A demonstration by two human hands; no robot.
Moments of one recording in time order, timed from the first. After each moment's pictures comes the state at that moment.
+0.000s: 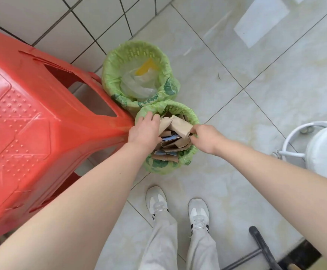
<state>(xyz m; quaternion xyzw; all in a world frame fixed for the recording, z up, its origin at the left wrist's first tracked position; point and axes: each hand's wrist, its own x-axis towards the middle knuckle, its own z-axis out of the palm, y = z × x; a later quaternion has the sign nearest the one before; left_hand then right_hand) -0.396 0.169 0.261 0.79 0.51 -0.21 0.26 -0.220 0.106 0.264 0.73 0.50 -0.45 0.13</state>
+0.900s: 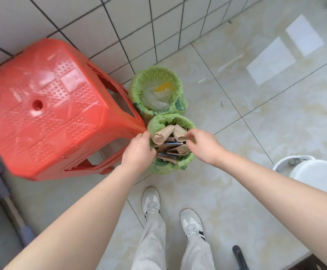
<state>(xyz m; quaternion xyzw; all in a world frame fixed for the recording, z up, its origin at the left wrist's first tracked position) -0.436 0.106 0.372 0.67 0.66 -0.08 0.33 -0.237 0.098 0.389 0.68 0.59 -0.43 0.02</state>
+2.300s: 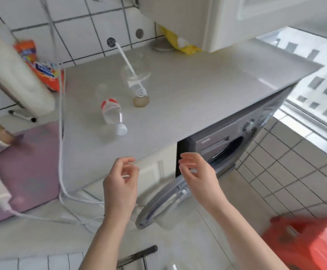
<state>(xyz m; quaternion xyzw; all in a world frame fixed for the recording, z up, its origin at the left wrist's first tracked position) -0.851 -0.559 0.950 -0.11 0.85 0.51 -0.10 -0.846 -0.374 0.943 0.08 0.83 -0.55 0.00</state>
